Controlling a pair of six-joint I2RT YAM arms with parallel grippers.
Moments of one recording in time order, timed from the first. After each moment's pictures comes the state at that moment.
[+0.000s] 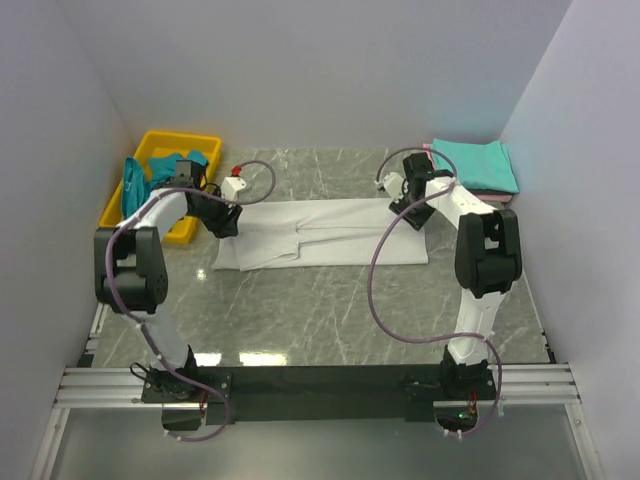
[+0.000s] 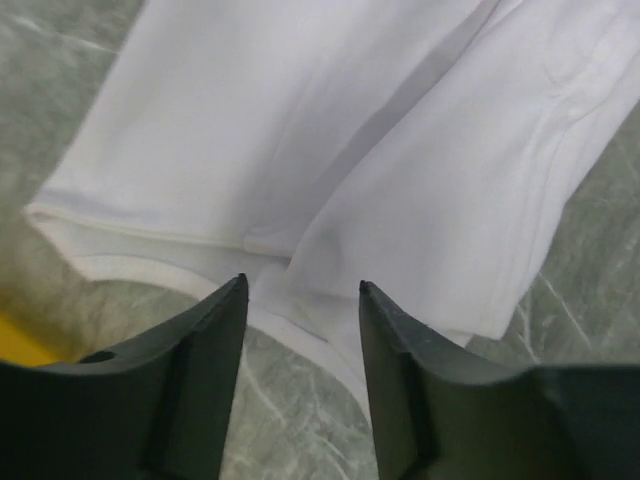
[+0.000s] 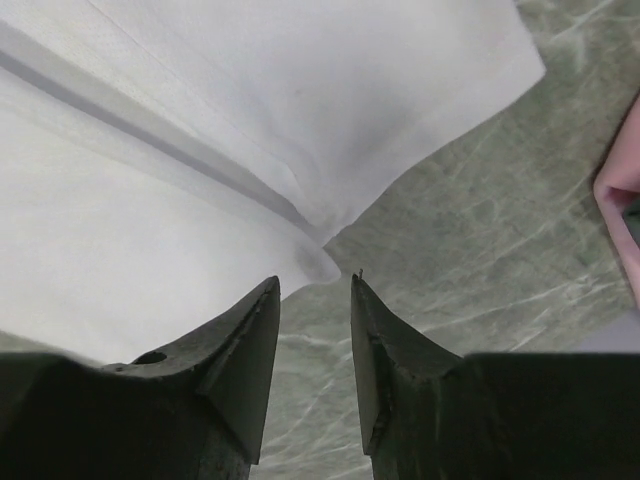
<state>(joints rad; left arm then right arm) -0.01 1.84 1.32 -0.61 0.56 0.81 0.15 1.98 1.47 -0.71 0.09 -0.73</state>
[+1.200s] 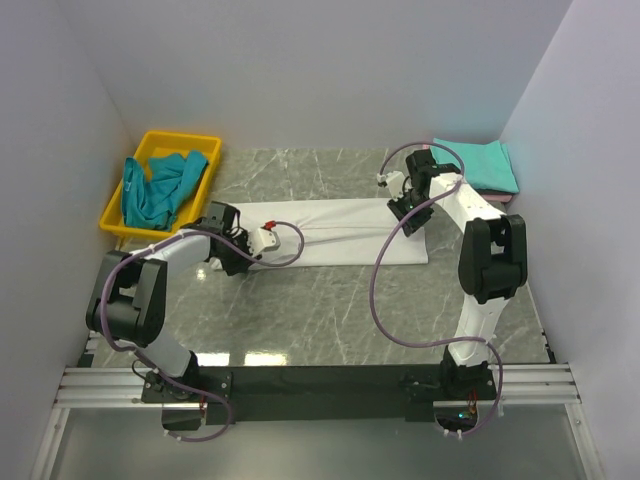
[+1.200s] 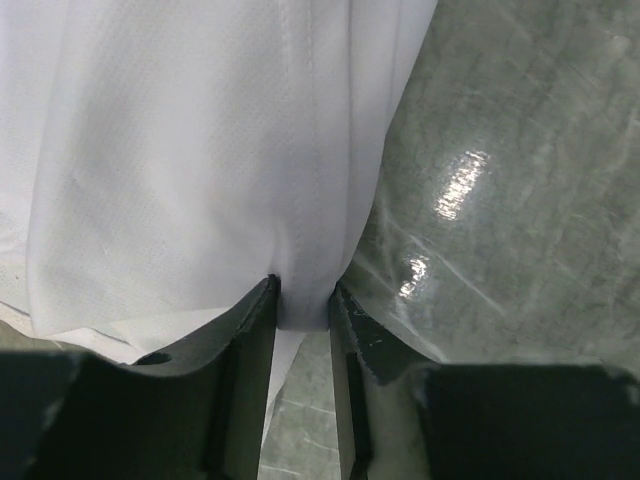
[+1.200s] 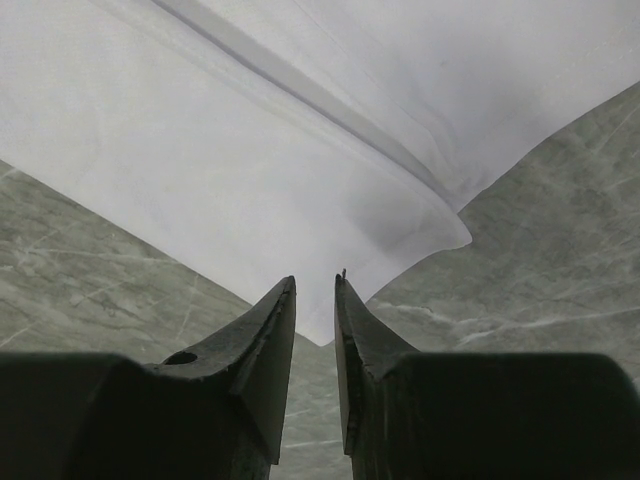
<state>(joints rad) -0.24 1.60 0.87 -0.42 0.32 0.91 0.15 1.91 1.52 -0.91 -0.13 -0.54</state>
